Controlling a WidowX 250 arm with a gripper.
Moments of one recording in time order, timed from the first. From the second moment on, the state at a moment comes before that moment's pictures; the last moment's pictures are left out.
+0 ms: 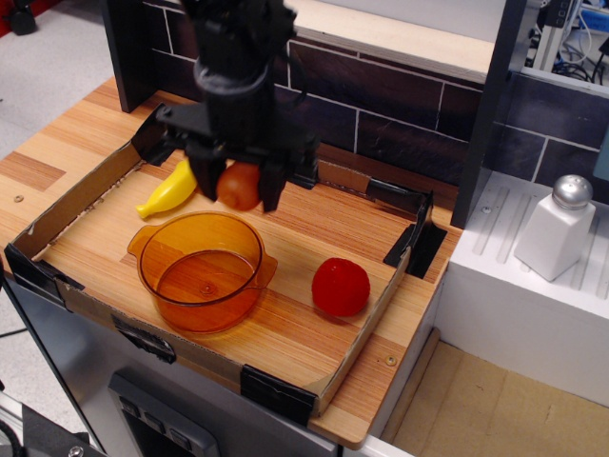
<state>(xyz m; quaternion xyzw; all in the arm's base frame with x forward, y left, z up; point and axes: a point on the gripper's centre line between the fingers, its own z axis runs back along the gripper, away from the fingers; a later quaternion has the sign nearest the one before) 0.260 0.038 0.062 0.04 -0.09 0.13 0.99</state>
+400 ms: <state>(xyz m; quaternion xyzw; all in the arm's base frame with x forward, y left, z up) 0.214 0.041 0.050 0.04 -0.10 0.06 0.99</state>
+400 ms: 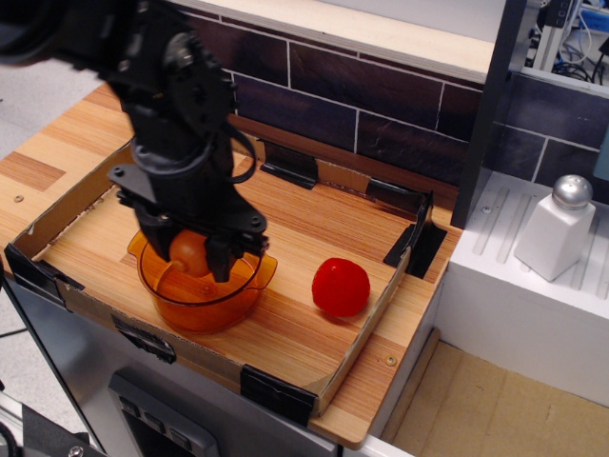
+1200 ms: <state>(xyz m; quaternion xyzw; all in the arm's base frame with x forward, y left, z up) 0.233 0.041 0.123 0.00 -0.13 0.12 0.98</state>
